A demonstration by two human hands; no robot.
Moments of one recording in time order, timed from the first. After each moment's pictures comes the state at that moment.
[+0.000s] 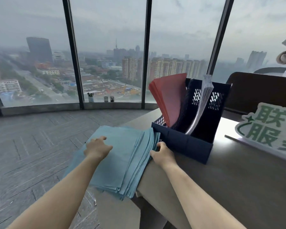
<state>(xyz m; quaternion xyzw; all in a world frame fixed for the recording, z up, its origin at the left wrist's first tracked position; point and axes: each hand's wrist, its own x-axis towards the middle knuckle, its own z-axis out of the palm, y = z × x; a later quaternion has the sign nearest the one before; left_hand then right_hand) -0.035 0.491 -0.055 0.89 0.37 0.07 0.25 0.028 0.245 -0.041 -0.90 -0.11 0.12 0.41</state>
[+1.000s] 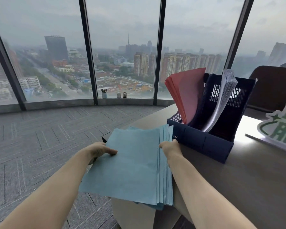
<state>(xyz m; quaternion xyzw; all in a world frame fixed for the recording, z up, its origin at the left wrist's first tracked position) -0.091 0.535 -0.050 0.72 0.34 -0.07 0.60 0.024 0.288 -0.038 -0.76 0.03 0.16 0.62</state>
